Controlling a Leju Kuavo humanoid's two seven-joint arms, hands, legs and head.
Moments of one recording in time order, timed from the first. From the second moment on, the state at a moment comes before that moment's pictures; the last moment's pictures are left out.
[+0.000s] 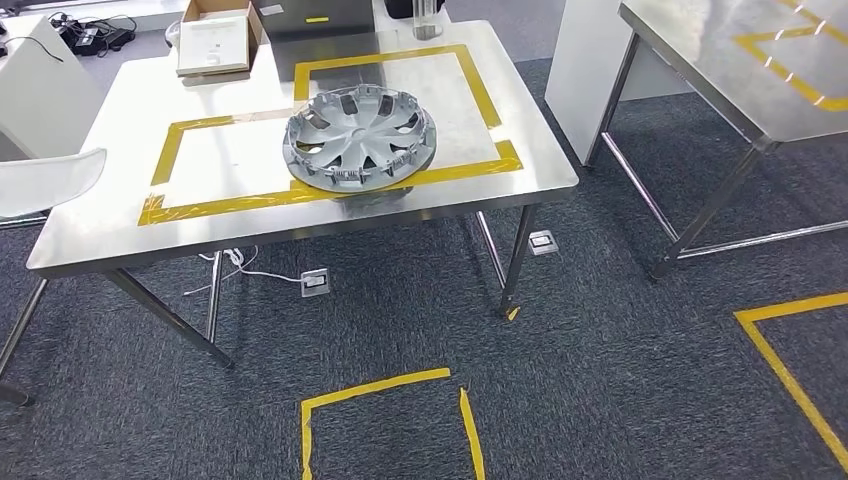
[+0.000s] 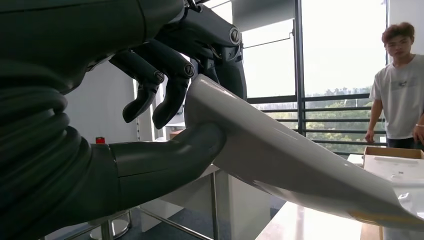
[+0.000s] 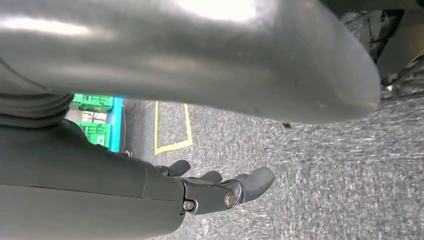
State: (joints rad) left arm -0.36 0.81 0.14 -1.29 -0.72 -0.10 -0.50; right arm -0.09 0.20 -1.29 -0.22 1.18 -0.22 0.32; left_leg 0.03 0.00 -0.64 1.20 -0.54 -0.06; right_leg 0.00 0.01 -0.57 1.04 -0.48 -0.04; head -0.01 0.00
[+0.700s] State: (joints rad) left arm -0.38 0.80 0.16 -1.28 -0.72 -0.11 -0.51; right arm -0.09 0.19 -1.29 -0.22 1.18 -0.23 0.32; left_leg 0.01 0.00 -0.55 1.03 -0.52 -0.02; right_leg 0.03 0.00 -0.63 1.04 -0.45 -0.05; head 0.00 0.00
